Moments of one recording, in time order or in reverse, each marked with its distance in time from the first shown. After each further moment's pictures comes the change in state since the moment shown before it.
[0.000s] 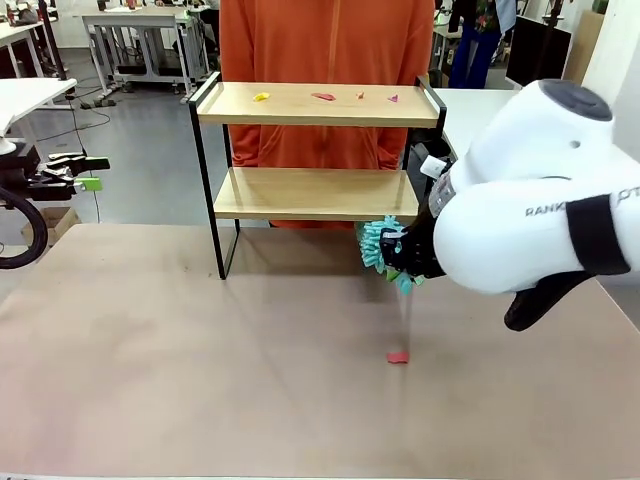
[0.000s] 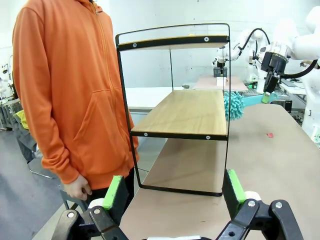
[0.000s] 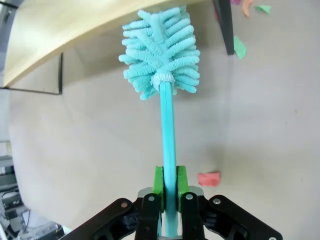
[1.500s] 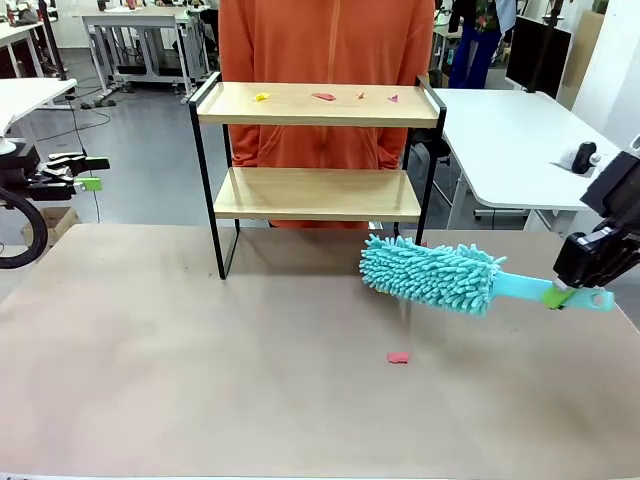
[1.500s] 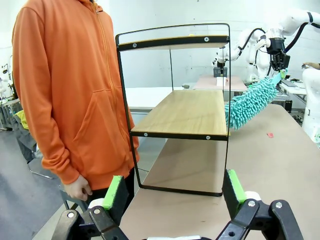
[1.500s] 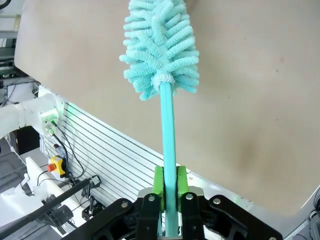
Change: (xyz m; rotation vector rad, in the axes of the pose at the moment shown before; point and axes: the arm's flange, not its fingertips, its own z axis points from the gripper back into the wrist) left arm 0.000 0.000 0.000 0.000 0.000 -0.001; right arm 0.004 -0.150 0.138 0.123 0.388 0.418
